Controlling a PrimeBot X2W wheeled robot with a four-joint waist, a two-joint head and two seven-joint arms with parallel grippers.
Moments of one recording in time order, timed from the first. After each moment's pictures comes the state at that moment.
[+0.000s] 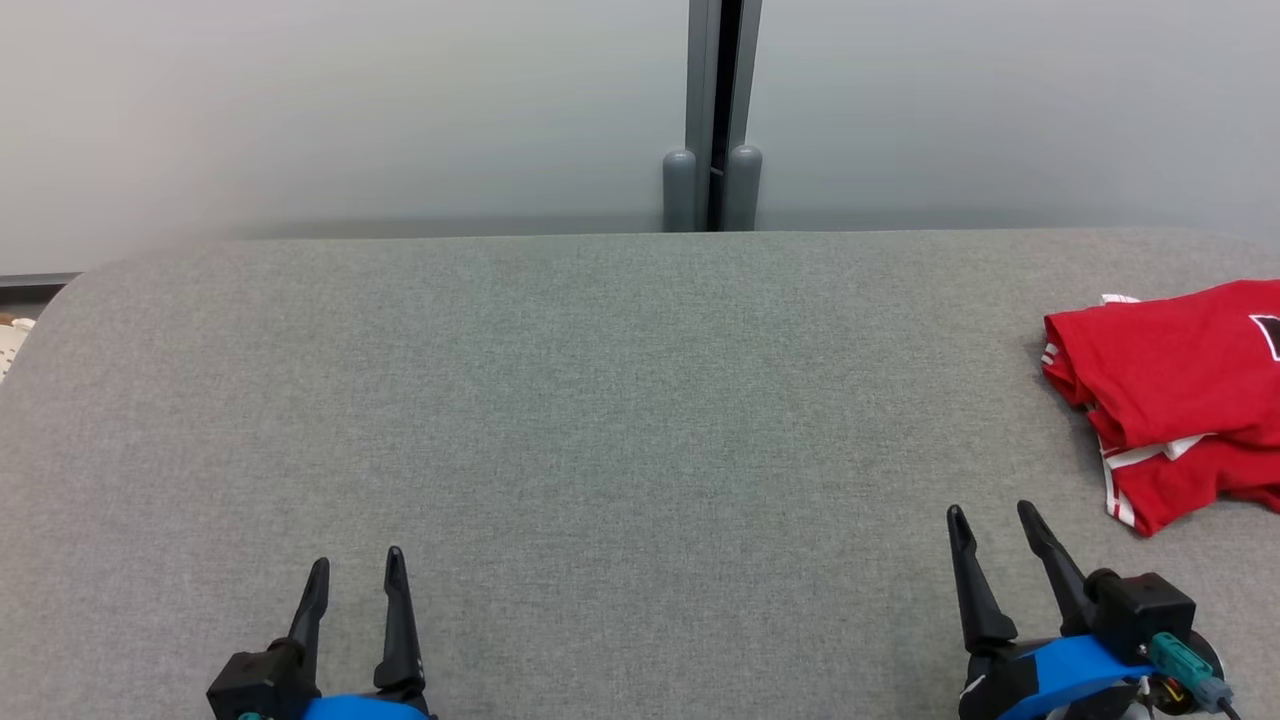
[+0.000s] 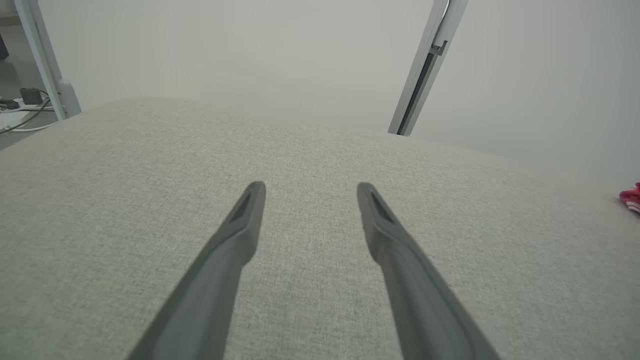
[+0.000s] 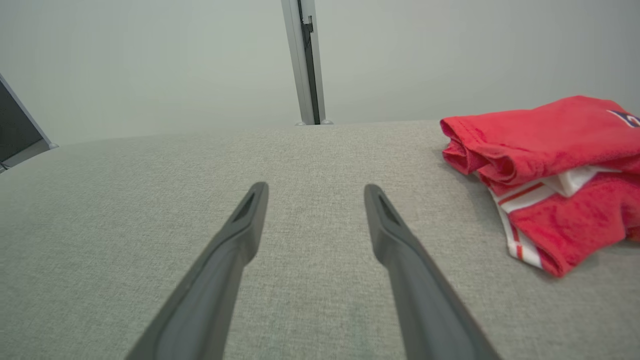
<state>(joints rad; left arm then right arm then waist) 0.04 0.08 -0.11 0.30 -0.30 0.01 -0.26 -0.07 -0.05 0.00 0.34 0.15 0.13 -0.25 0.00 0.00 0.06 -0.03</state>
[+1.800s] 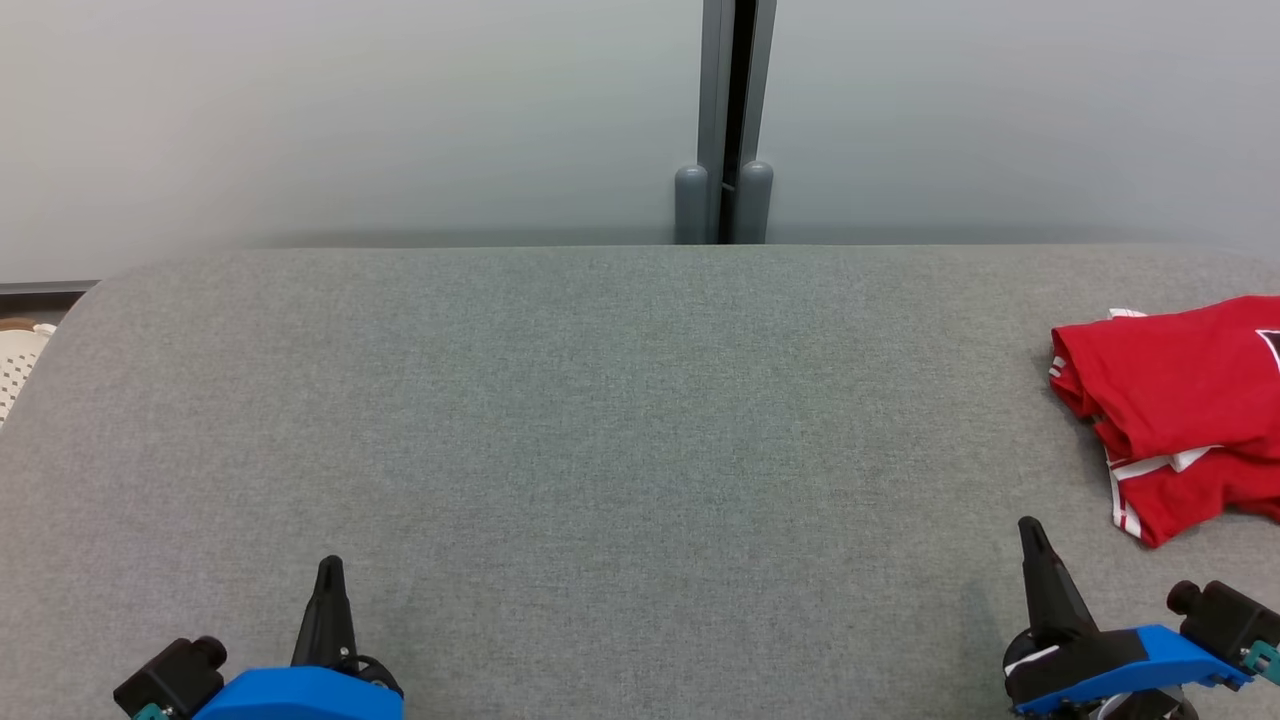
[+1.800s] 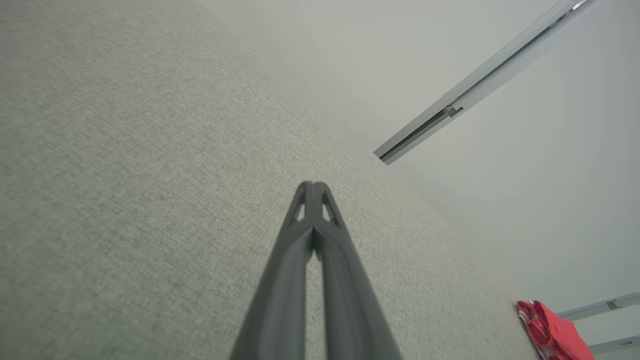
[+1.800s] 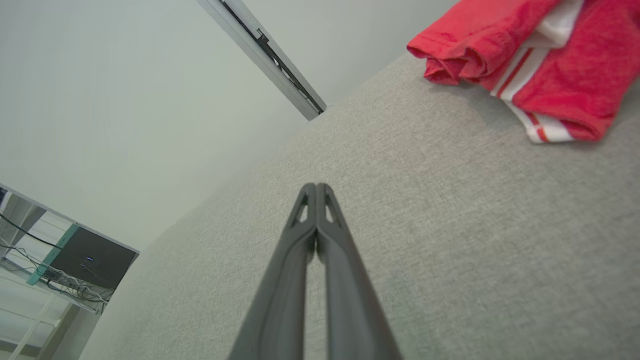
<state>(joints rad) 0.01 0.06 -0.04 0.30 -0.79 -0.05 -0.12 -0.06 -0.05 -0.04 0.35 0.70 0.13 -0.12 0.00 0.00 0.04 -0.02</state>
